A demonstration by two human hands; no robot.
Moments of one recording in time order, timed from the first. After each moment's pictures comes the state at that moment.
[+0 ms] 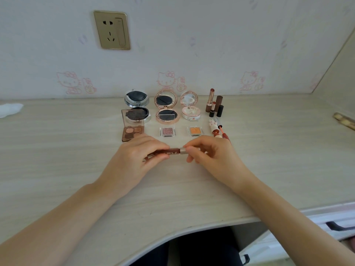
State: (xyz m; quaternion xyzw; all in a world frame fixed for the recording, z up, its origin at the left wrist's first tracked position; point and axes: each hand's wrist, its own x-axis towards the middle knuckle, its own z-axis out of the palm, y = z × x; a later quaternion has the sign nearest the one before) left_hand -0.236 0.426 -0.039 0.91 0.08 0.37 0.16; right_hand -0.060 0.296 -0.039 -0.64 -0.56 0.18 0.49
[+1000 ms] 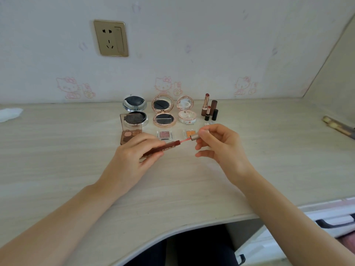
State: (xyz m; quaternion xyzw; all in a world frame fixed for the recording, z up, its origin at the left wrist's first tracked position) left_hand -0.235 0.428 -0.043 0.89 0.08 0.42 0.14; right_hand -0.049 0.293 -0.021 -0.55 -0.35 0.29 0.70
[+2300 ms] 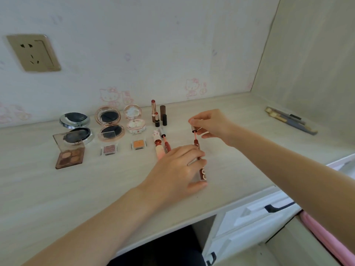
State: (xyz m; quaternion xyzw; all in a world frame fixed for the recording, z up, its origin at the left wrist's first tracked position) left_hand -0.083 0.310 -0.036 0.96 -0.07 0.27 0.00; right_hand 0.110 0.255 0.007 -0.77 -0.33 0.24 0.49
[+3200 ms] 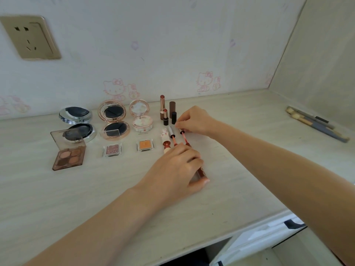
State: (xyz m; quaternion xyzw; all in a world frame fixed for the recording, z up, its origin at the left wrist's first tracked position) left_hand -0.075 0.343 -0.043 0.98 0.00 0.21 0.04; right_hand 0.114 0.346 -0.015 -0.81 -0.46 0.16 0.32
